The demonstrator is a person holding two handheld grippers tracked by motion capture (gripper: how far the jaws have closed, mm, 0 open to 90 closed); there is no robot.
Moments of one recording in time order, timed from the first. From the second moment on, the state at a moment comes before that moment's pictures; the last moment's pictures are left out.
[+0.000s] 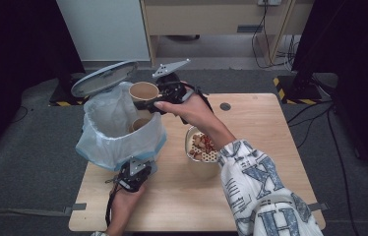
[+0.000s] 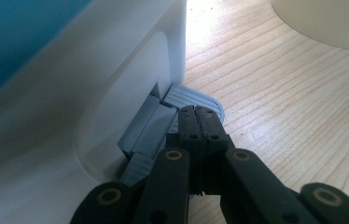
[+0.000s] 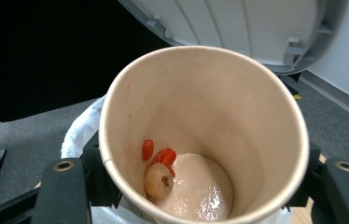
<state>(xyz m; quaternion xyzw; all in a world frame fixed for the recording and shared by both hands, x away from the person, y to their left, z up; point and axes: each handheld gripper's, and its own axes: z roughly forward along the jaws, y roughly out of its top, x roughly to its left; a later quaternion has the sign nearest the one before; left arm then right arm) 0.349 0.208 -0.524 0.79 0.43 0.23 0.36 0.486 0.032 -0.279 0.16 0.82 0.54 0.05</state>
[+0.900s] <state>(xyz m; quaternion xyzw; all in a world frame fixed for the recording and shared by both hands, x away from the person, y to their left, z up) 0.349 0.208 -0.524 0.79 0.43 0.23 0.36 0.486 0.041 -0.294 0.16 0.82 0.55 0.08</state>
